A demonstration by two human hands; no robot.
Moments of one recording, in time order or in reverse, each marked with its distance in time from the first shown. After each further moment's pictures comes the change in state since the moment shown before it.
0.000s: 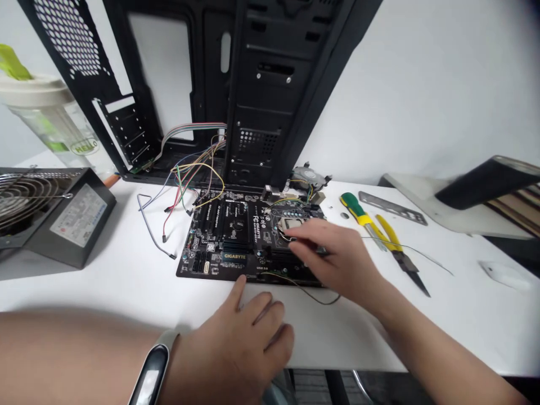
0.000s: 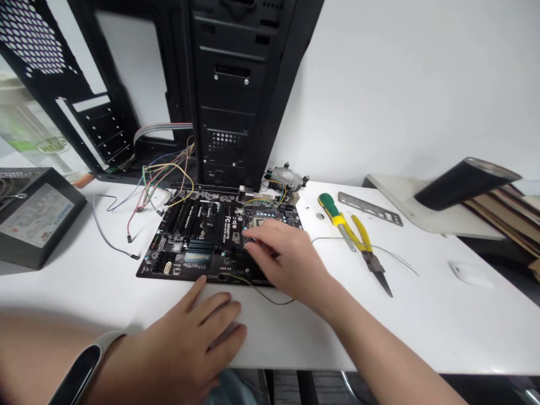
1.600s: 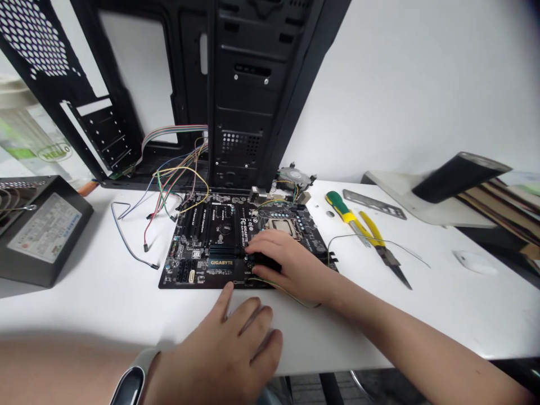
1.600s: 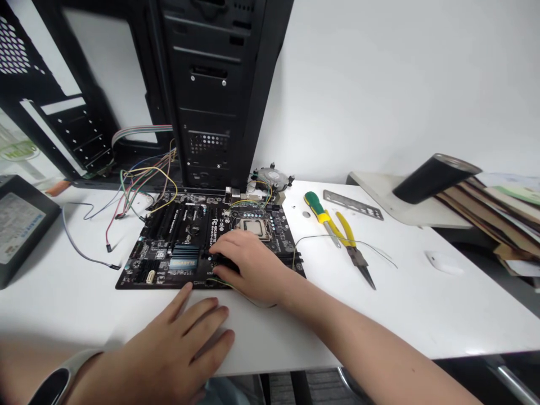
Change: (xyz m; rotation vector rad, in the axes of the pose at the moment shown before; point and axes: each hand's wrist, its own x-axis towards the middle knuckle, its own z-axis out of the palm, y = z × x) left_hand -0.001 0.000 0.021 0.065 0.136 0.001; right_hand -0.003 0.008 0.032 0.174 -0.306 -0.075
